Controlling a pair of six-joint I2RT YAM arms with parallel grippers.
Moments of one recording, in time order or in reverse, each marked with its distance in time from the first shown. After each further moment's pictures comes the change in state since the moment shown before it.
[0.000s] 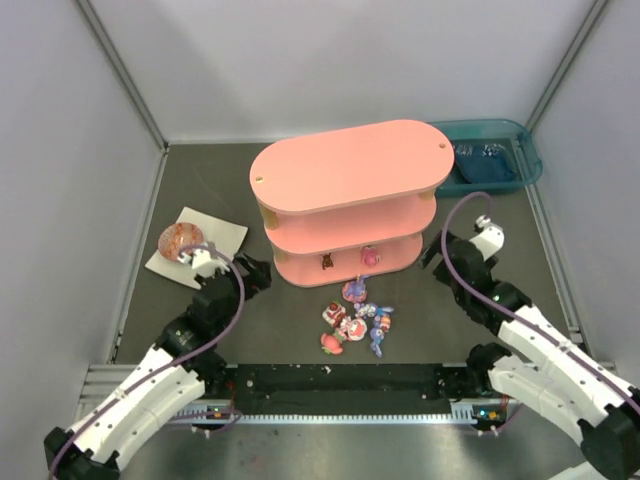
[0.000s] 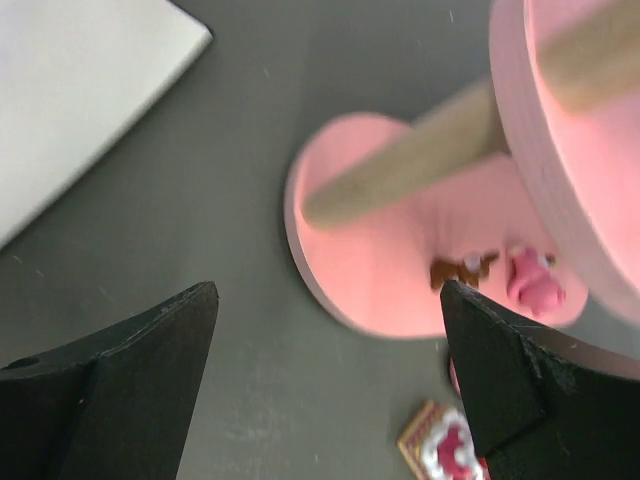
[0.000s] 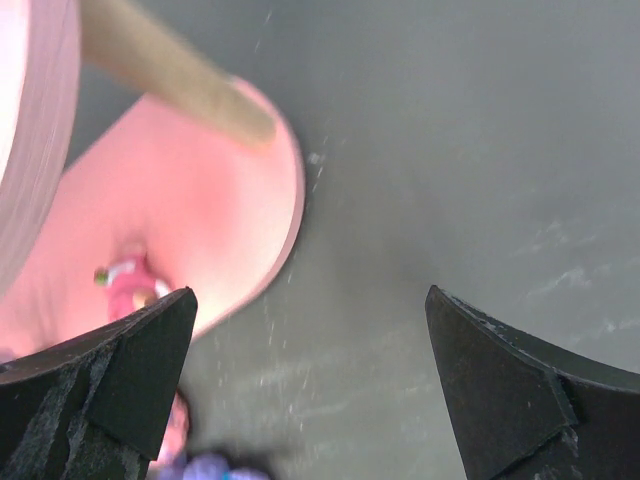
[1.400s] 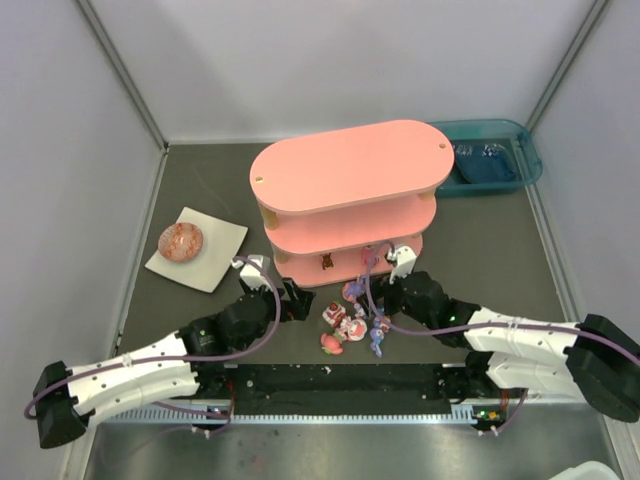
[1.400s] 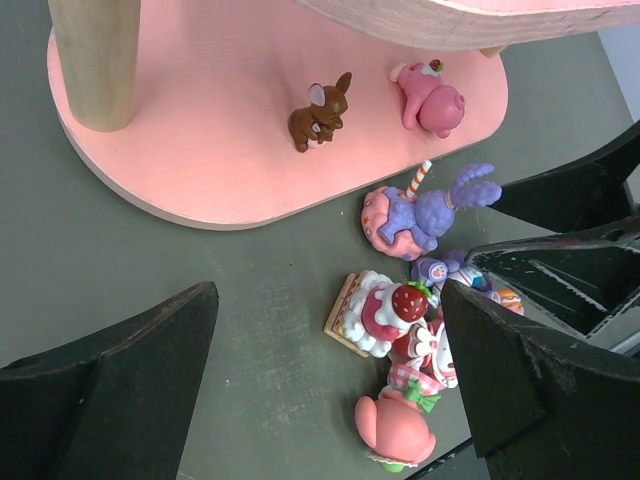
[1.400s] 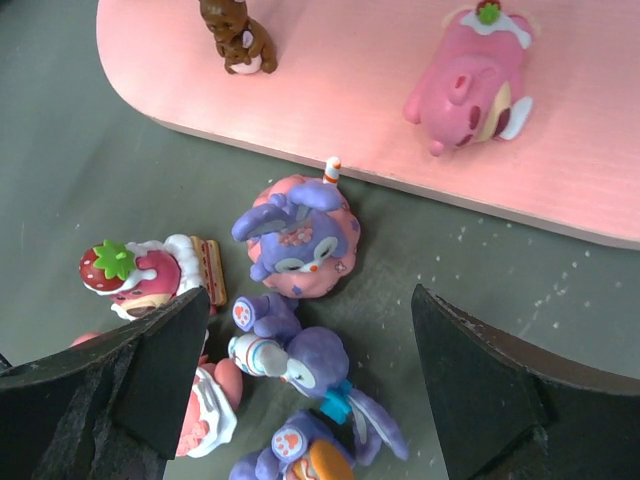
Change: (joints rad) left arm -0.548 0.158 -0.044 0.159 -0.078 0.034; right arm 0.450 0.245 -0.249 0.658 -0.330 -0.381
